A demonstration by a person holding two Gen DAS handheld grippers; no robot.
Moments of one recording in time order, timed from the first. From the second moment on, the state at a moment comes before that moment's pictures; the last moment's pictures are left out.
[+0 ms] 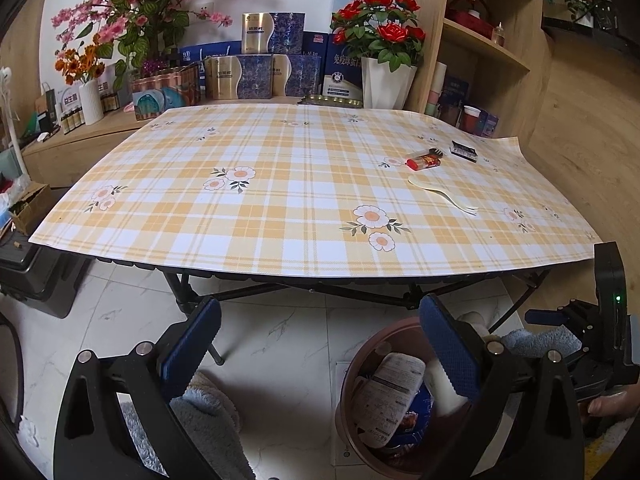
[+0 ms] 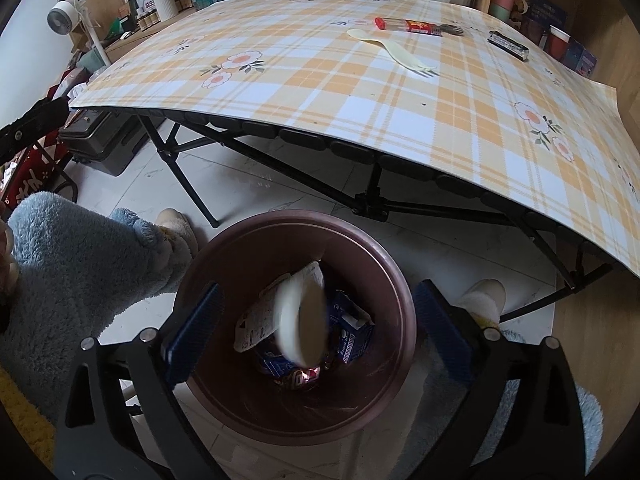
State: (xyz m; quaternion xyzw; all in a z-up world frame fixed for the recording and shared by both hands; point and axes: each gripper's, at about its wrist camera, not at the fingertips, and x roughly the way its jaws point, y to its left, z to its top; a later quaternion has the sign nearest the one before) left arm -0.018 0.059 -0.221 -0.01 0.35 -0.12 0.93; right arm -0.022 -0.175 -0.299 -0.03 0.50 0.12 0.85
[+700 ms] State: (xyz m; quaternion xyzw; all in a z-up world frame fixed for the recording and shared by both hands) left arm -0.017 0.060 -0.223 -0.01 0.36 -0.12 0.93; right arm -0.022 -0.177 -0.299 -0.03 0.50 0.12 0.86
